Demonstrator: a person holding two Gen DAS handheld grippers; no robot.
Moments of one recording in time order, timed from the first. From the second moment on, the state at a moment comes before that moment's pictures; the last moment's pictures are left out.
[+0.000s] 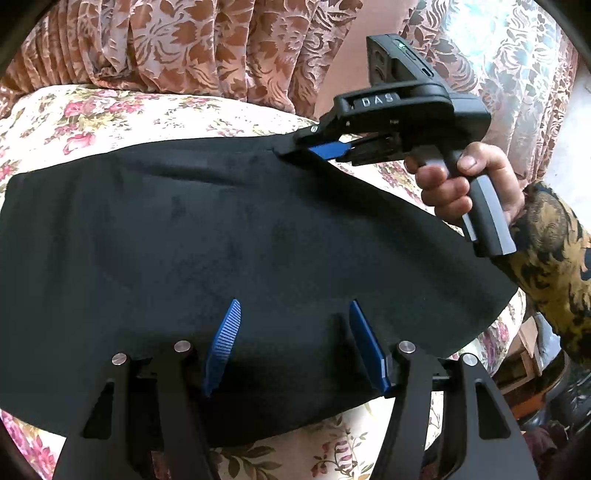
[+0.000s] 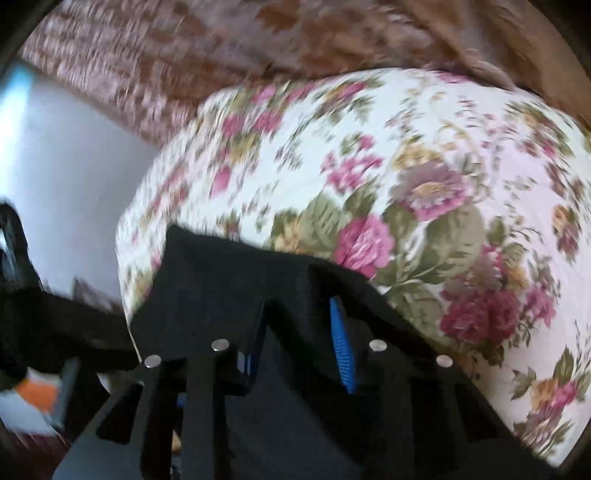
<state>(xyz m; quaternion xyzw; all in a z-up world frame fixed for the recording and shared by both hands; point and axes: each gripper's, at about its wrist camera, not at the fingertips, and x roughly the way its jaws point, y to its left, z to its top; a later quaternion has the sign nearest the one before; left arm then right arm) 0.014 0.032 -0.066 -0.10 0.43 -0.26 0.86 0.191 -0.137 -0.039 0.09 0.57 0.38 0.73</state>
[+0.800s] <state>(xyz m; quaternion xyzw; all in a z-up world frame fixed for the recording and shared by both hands) 0.030 0.122 -0.046 -0.25 0.43 -0.17 0.85 0.182 -0.155 -0.025 0.14 0.49 0.30 0.81</state>
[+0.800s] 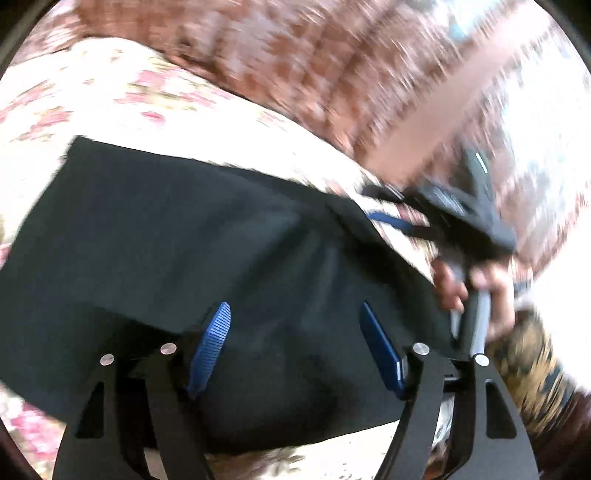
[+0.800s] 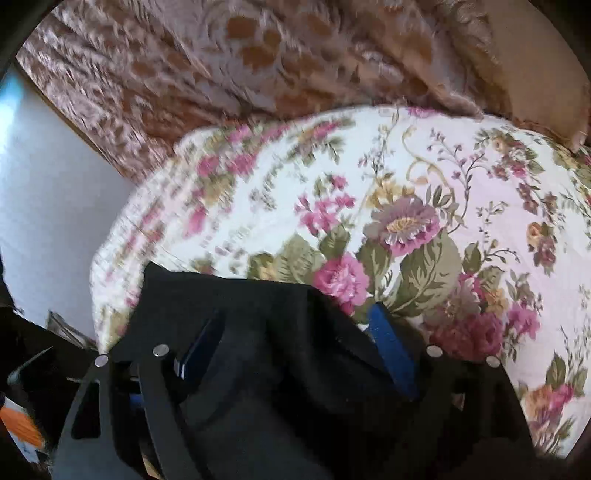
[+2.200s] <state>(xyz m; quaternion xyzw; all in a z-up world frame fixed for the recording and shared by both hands) -0.053 0.249 -0.027 -0.19 0.38 0.13 0.90 -0.007 -0.155 -0.070 0.01 0.46 0.19 0.87</state>
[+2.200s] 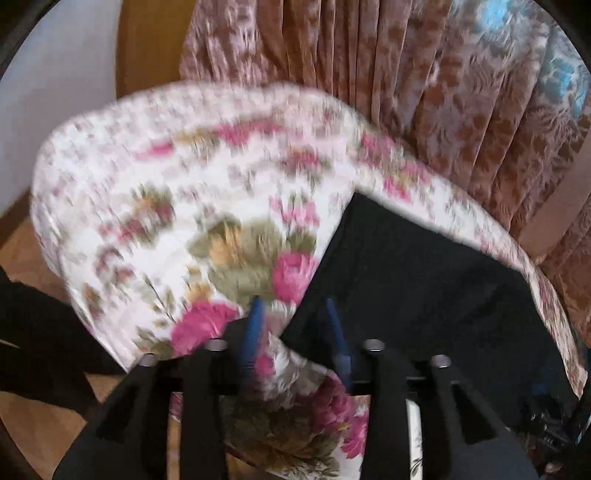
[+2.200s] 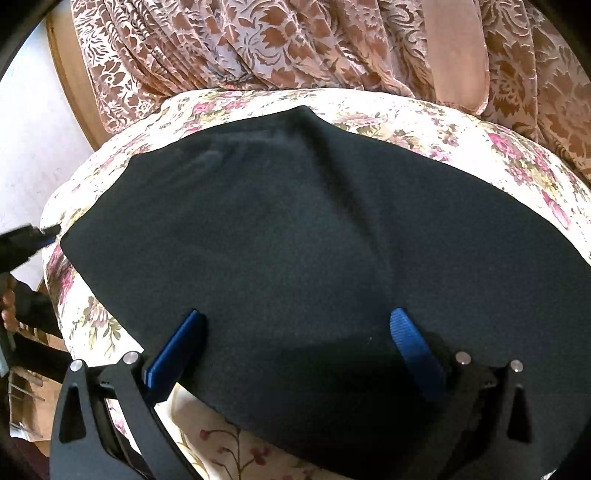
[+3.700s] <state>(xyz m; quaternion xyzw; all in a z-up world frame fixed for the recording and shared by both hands) 0.061 -0.047 -0.037 0.04 0.42 -0.21 0.88 -0.011 -0.319 -0.054 0.16 0.44 0.04 0.88</state>
